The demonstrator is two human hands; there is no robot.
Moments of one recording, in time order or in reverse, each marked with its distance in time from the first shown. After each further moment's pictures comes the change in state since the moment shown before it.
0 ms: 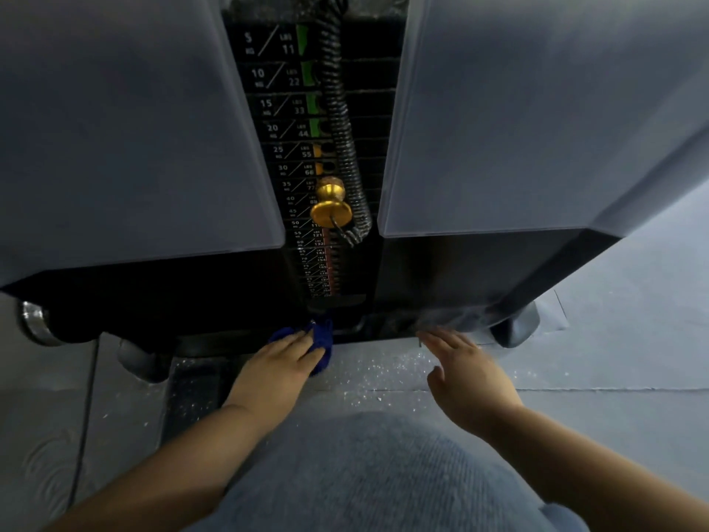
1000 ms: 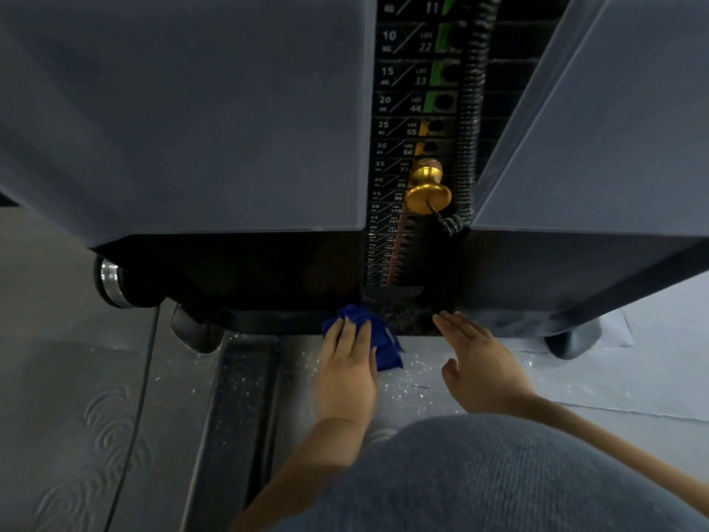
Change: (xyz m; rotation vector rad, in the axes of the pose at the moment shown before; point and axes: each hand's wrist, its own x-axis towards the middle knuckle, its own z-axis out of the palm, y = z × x) left_hand 0.001 0.038 0.045 -0.111 0.294 -0.400; right_hand 0.033 -0.032 0.020 -0.043 -0.054 -0.068
